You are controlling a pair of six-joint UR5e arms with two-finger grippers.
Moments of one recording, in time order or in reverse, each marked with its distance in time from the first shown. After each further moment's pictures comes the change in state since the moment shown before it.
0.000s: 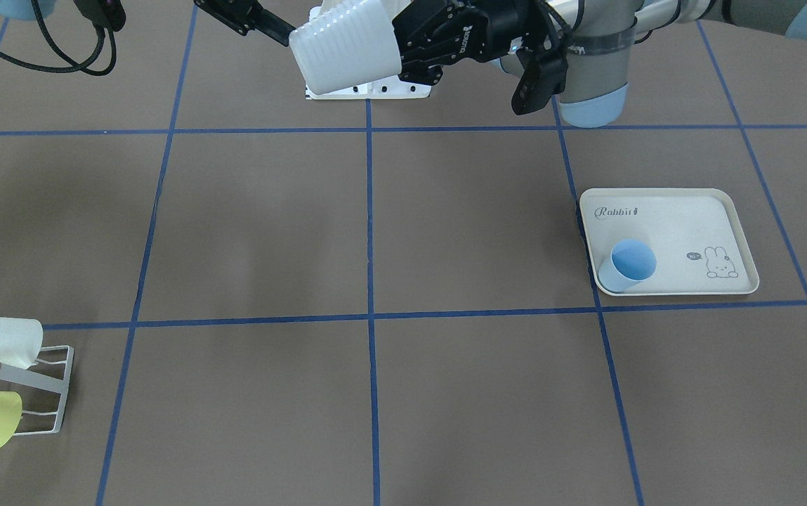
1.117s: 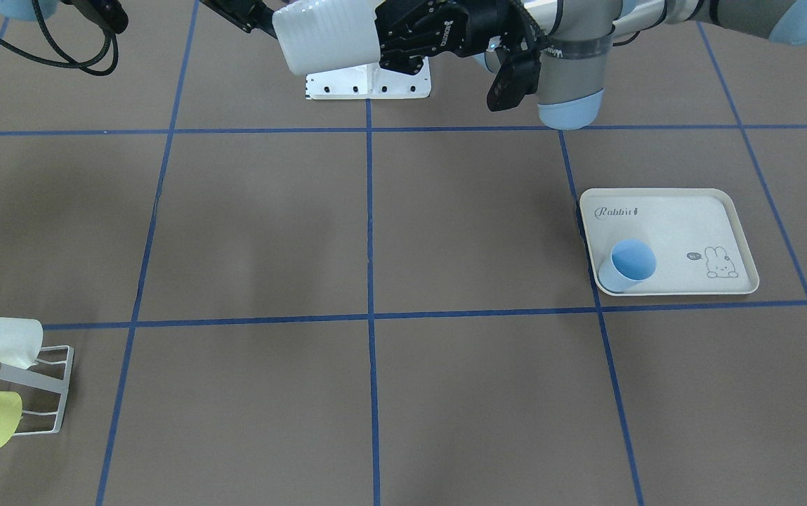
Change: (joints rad) left arm 0.049 -0.010 0.012 -0.045 -0.006 -0.016; right arm 0.000 0.008 -0.005 -0.001 -0.032 0.072
